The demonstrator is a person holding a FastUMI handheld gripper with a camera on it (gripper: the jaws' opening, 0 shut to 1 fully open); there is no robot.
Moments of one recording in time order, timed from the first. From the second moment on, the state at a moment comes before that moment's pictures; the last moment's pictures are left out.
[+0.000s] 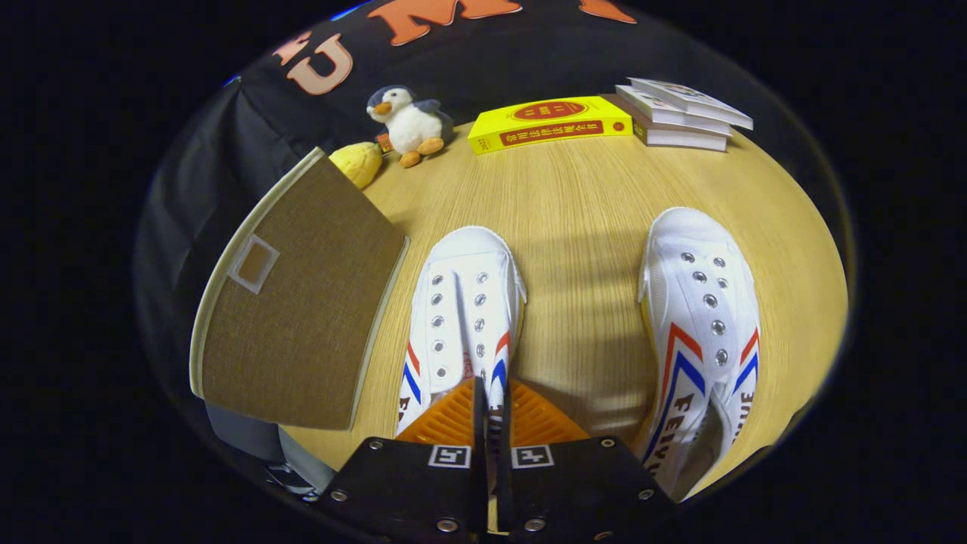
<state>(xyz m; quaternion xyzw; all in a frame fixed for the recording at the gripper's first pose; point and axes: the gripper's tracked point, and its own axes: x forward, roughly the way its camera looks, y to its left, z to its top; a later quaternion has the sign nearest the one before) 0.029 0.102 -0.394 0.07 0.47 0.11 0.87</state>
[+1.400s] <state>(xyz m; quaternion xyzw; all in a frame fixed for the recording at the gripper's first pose) 0.018 0.372 -0.259 0.12 0.35 0.10 0.92</state>
